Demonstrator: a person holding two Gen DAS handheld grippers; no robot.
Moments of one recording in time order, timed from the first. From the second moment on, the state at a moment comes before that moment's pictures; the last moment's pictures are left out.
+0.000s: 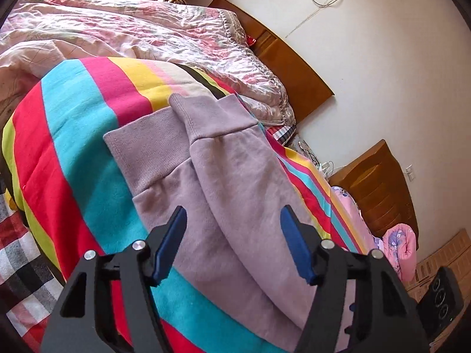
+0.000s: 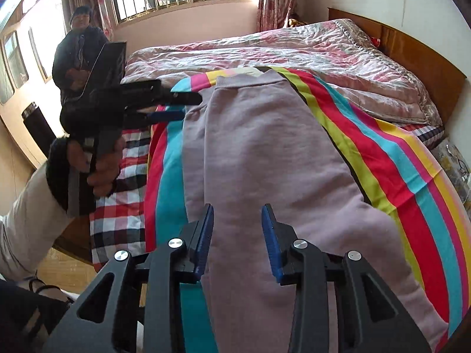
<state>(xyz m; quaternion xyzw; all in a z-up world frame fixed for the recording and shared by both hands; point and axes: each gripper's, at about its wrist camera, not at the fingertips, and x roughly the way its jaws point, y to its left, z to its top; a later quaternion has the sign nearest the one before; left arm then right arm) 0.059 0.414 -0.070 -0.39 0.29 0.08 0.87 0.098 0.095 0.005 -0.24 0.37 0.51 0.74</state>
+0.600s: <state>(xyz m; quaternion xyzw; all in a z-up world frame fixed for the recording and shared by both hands) 0.092 0.450 -0.073 -0.42 0.29 0.10 0.85 0.083 0.091 -0.021 -0.25 0.34 0.48 0.77</state>
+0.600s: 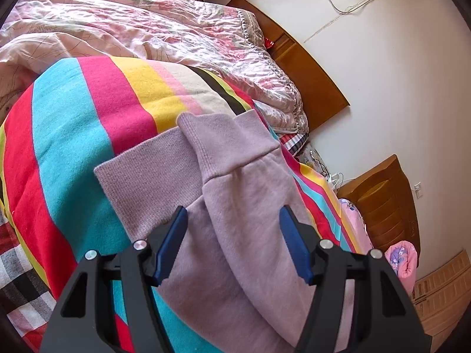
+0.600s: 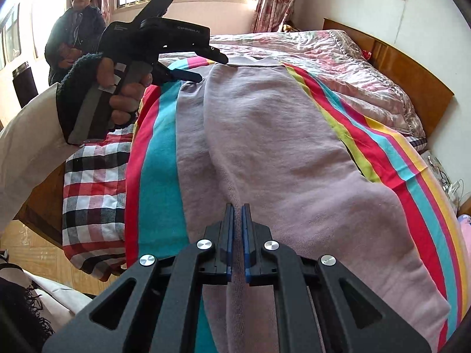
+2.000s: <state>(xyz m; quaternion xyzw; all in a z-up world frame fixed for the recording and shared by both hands) 0.077 0.318 -0.069 -0.21 0.36 0.07 0.90 0.105 0.111 -0.037 -0.19 0.41 0.44 0.78</state>
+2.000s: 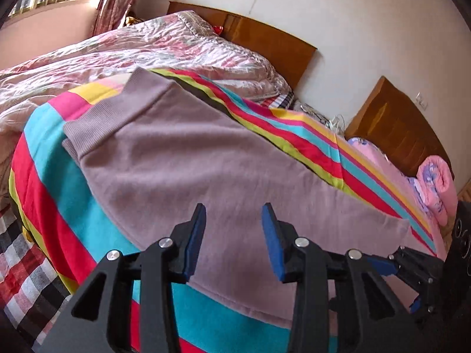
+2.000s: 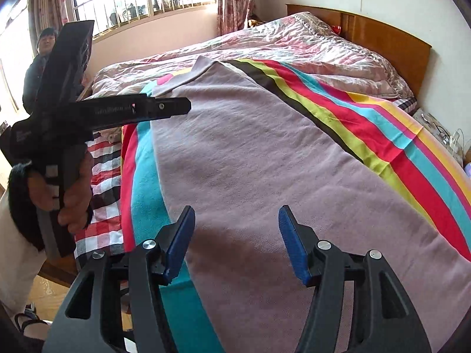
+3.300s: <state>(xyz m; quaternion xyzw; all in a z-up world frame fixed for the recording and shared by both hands) 0.123 0.055 -0.072 -0.03 0.43 -0.07 0.90 0.041 -0.363 -0.040 0.05 0.44 0.09 0.89</state>
